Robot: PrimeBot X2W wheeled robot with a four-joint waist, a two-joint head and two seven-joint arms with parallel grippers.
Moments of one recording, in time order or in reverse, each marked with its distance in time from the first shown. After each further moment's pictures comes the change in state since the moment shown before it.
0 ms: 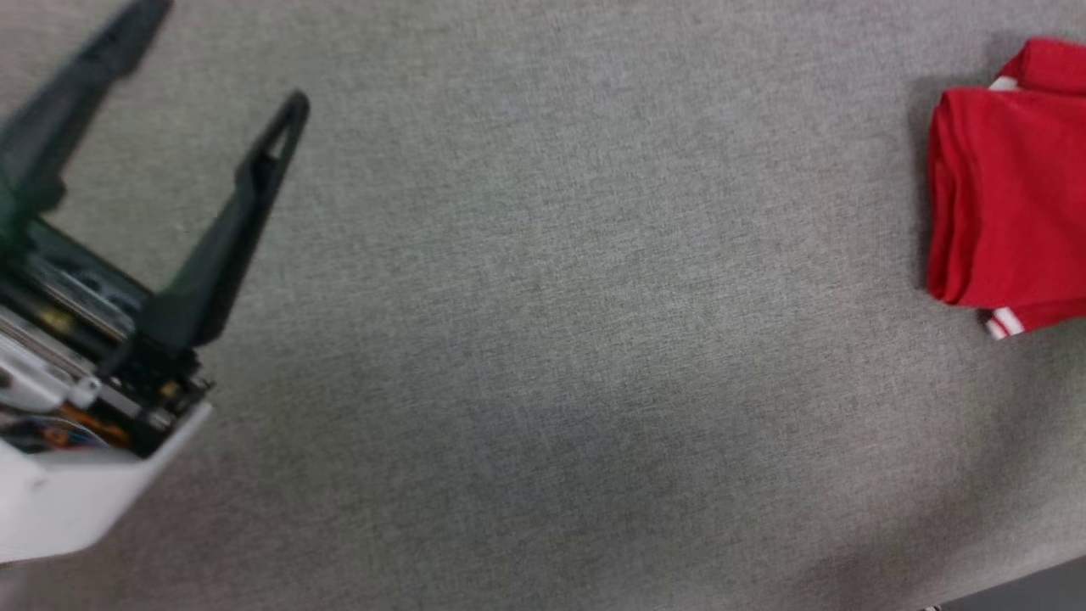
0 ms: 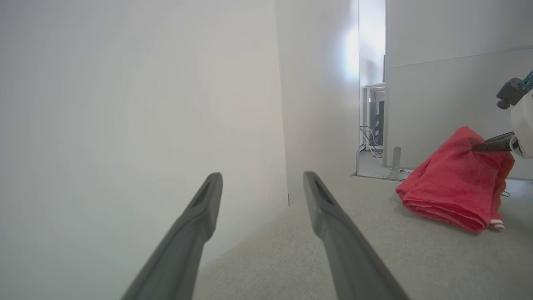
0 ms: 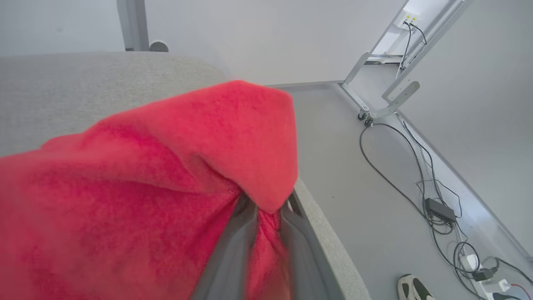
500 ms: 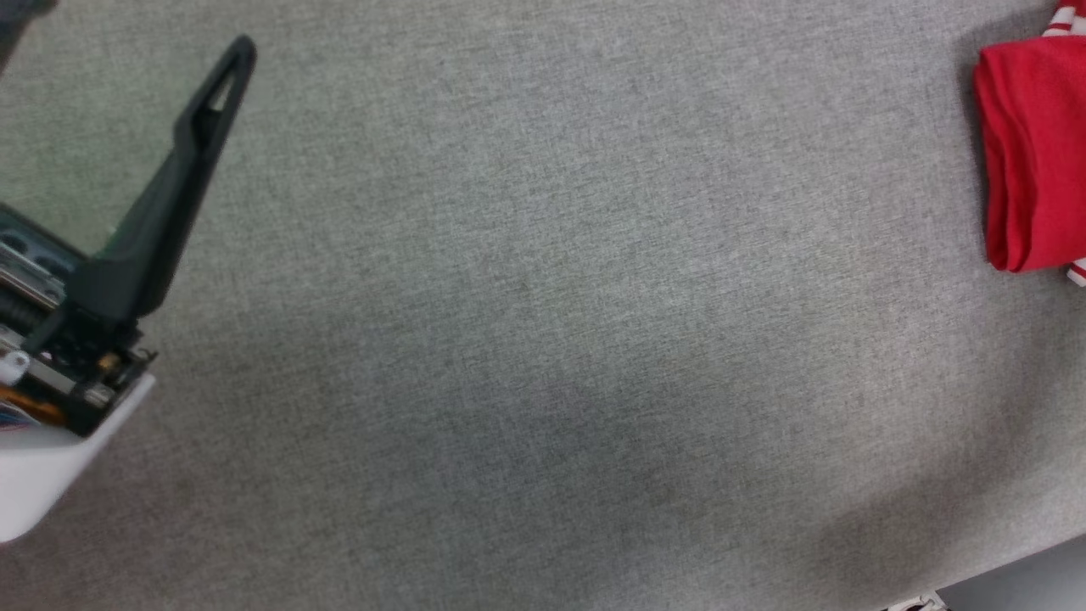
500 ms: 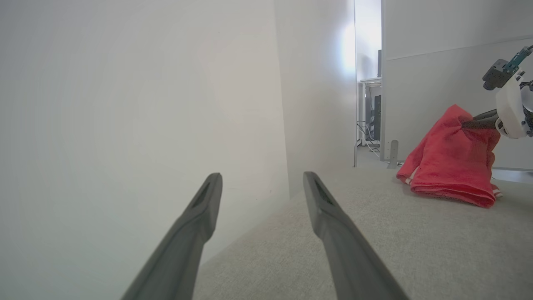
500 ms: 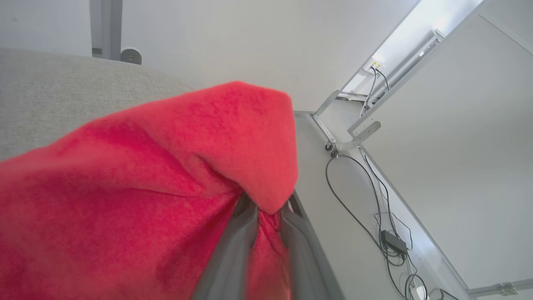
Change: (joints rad) left arm -0.080 0.086 0.008 -0.010 -0.020 0.000 0.000; right arm -0.148 -0.036 -0.004 0.078 -0.149 0.000 -0.100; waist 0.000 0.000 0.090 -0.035
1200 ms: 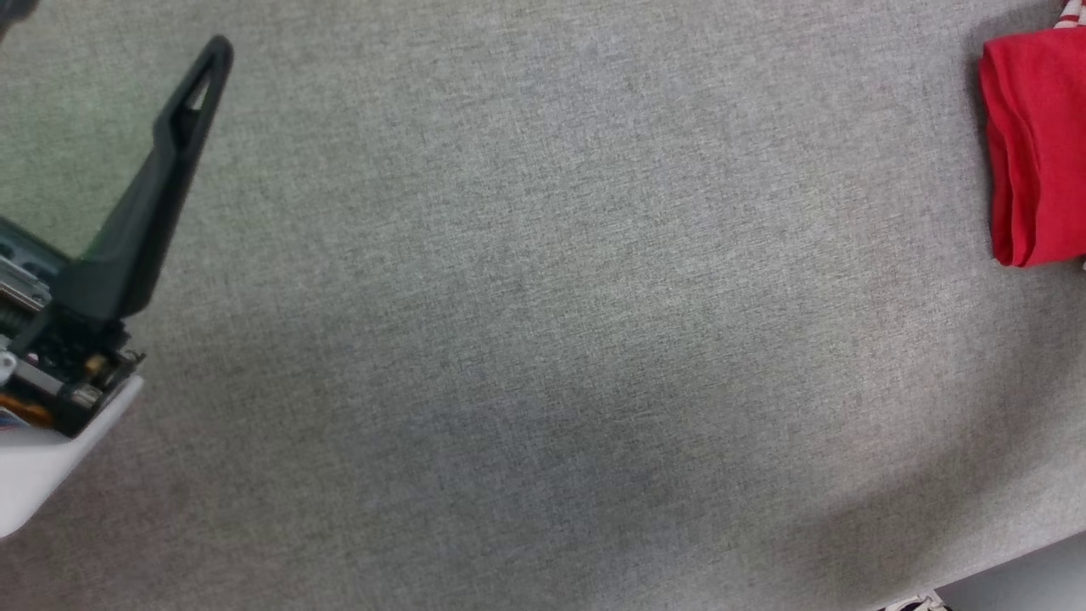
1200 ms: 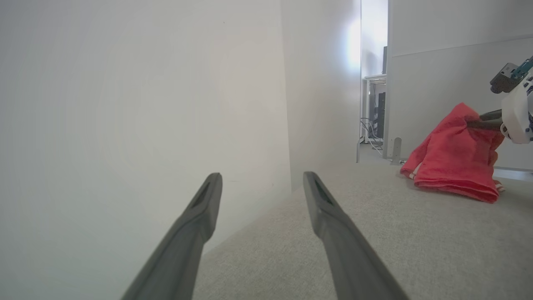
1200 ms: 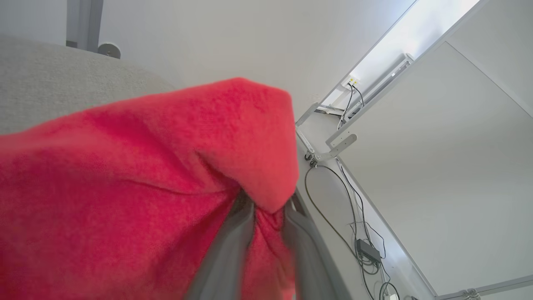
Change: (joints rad) left arm 0.029 0.009 0.027 0.004 -0.009 0.000 0.000; right arm -0.048 0.064 -0.039 0.077 -0.179 0.000 -0.148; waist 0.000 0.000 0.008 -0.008
